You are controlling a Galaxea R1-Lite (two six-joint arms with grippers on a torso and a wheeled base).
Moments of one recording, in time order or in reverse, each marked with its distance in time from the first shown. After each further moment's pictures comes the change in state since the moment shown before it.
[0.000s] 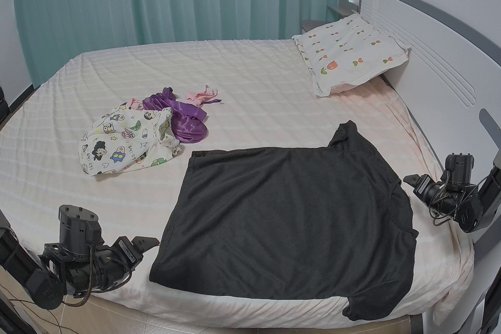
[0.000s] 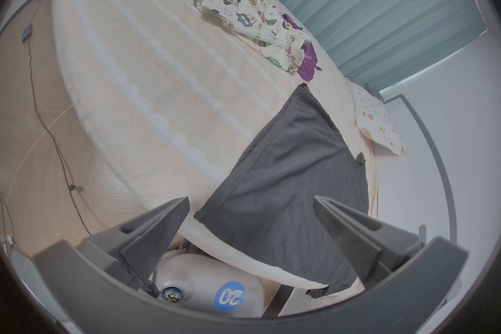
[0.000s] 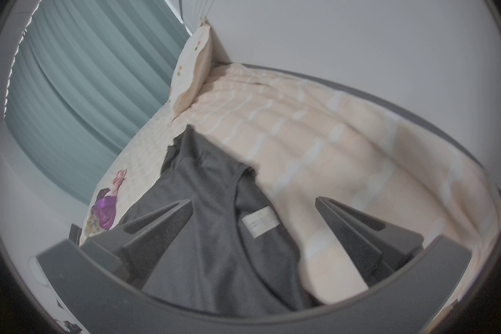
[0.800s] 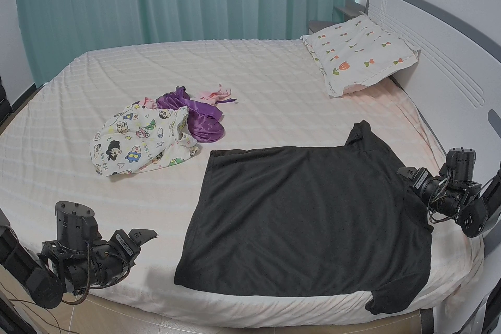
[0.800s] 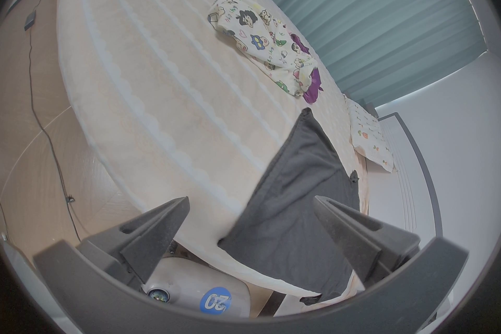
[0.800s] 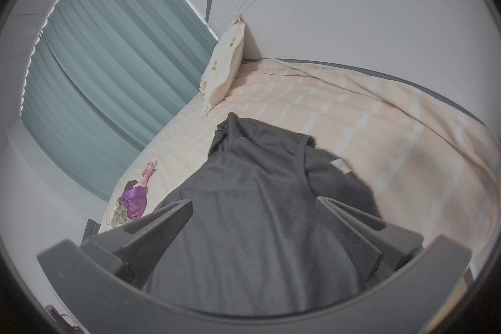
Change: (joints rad) left arm 0.019 0.003 0.000 -0.058 -0.007 -0.045; right arm 0.097 -0.105 0.052 -0.025 -0.010 0.050
